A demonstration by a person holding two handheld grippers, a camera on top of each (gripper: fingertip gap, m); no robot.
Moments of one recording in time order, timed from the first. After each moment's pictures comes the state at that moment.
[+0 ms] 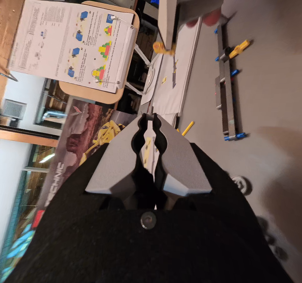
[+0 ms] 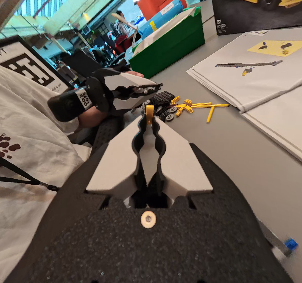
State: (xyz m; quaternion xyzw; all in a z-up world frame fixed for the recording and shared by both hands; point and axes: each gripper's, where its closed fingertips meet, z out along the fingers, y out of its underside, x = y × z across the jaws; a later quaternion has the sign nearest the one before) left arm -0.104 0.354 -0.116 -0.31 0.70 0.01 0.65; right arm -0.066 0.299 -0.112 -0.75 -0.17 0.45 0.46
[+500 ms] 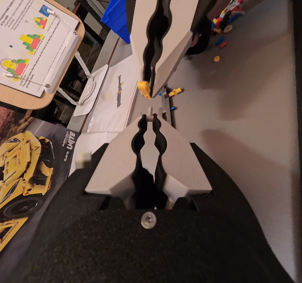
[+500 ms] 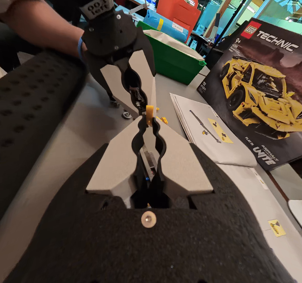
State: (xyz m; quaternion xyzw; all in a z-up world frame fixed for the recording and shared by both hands) left arm -0.088 0.305 -0.148 -0.38 0.75 -0.20 0.51; right arm -0.091 0.291 -0.121 -0.63 -0.45 0.14 0.61
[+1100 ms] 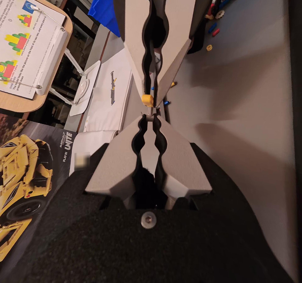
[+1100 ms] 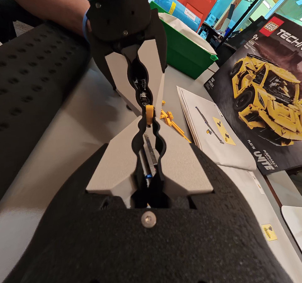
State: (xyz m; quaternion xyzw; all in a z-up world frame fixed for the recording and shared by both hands) left arm -0.090 0.299 -0.158 -0.37 0.77 -0.18 0.49; right arm -0.100 0.289 -0.140 -0.63 -0.50 0.11 0.58
